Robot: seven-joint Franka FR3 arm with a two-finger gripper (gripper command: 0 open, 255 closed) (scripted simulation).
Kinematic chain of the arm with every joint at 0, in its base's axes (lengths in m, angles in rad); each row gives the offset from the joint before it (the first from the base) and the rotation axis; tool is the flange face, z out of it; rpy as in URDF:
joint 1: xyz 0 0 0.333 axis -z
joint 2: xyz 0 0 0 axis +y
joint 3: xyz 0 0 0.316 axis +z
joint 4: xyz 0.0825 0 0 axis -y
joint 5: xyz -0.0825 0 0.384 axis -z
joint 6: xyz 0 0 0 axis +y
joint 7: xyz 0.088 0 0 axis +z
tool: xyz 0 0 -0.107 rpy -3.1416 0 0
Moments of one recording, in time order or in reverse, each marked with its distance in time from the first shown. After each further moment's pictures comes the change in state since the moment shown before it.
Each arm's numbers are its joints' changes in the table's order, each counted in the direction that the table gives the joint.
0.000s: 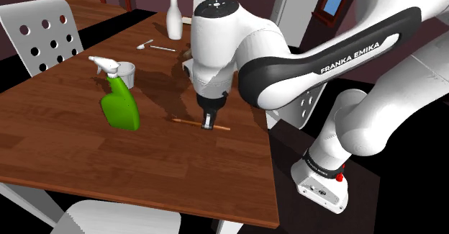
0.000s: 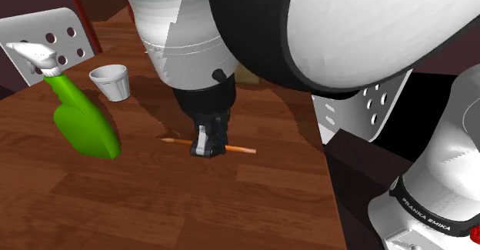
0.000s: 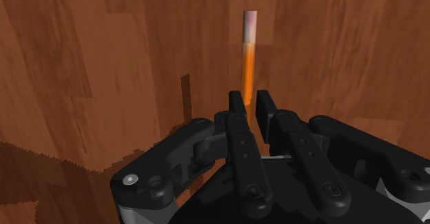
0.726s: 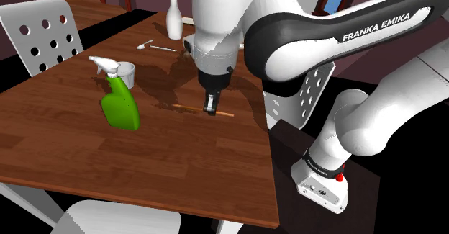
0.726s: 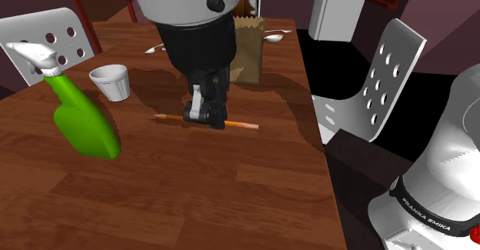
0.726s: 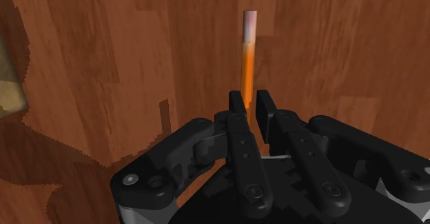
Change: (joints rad) arm -0.008 -0.062 -0.028 0.098 -0.025 0.151 0.049
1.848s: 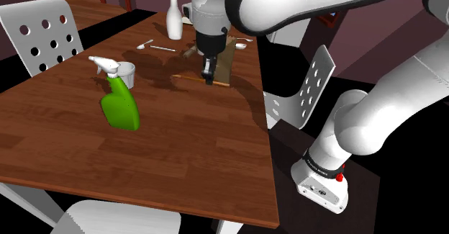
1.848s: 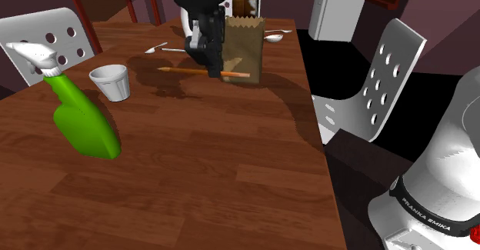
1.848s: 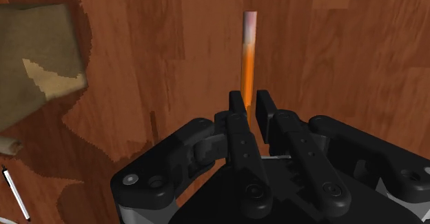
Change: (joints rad) arm 0.076 0.046 -0.116 0.131 0.062 0.065 0.162
